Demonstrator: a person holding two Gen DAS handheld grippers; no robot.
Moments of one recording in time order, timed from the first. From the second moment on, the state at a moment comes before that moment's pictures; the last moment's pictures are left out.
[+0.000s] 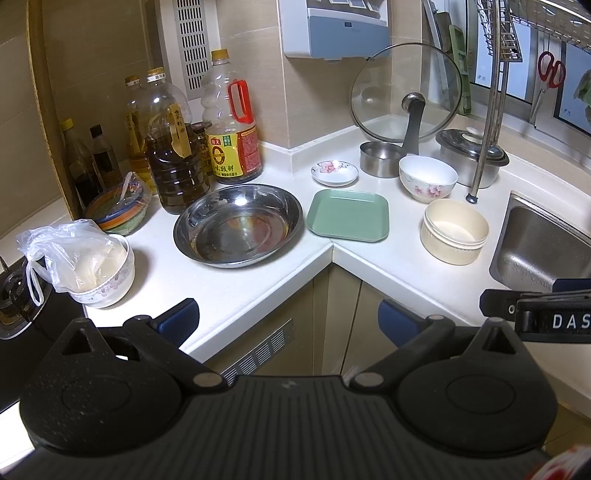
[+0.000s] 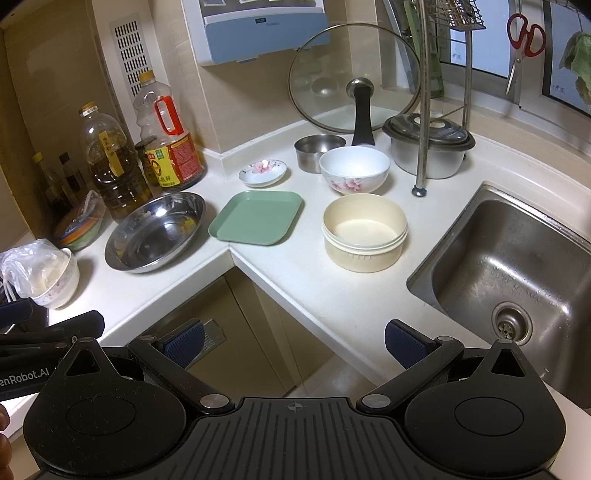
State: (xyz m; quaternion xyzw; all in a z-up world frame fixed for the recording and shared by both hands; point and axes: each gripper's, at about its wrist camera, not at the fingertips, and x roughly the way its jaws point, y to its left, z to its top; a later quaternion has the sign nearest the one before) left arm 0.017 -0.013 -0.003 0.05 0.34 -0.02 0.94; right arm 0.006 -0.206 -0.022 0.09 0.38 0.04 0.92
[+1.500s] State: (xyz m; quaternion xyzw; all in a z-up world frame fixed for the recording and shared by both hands) left arm 0.287 -0.006 -0.070 0.12 0.38 -0.22 0.89; right arm 0.223 -0.209 -0.078 0.17 0.38 0.05 0.91
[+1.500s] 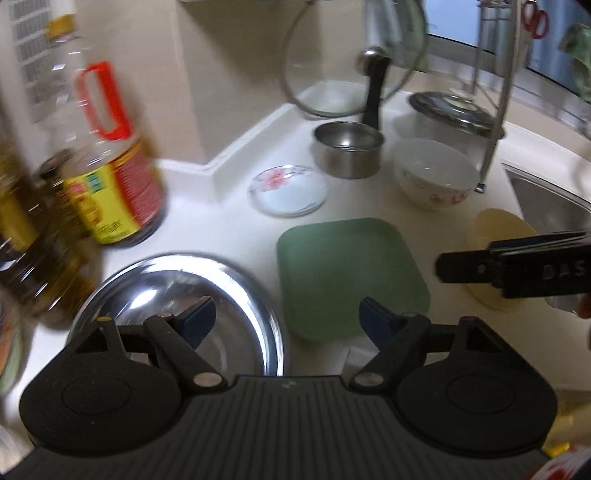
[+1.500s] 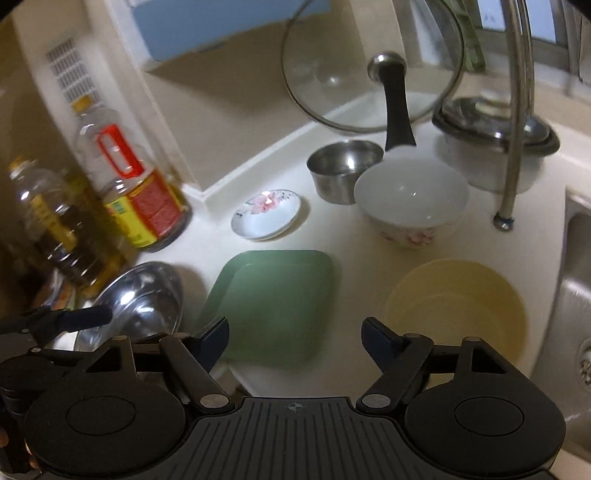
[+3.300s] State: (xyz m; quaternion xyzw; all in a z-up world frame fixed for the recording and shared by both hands) left arm 0.410 -0.045 -0.128 0.13 0.49 -0.27 0.82; right arm 0.347 -0.210 -0.135 0.10 0.52 0.03 0.85
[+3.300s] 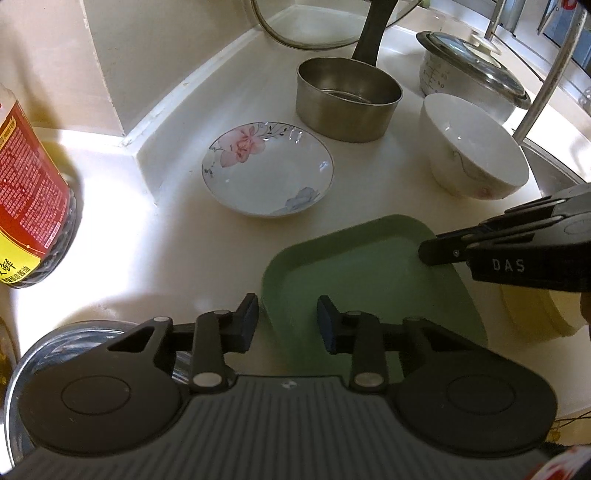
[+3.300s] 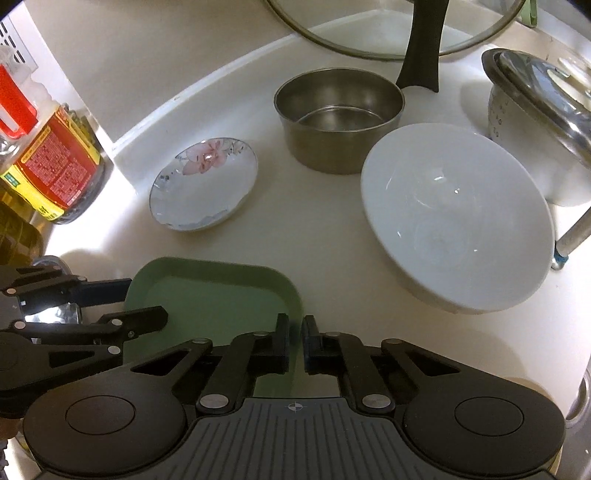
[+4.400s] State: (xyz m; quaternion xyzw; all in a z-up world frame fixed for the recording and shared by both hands) left arm 0.401 -0.030 -0.098 0.05 0.48 -0.21 0.85; right arm 0.343 -0.222 -0.109 0.15 0.45 0.05 0.88
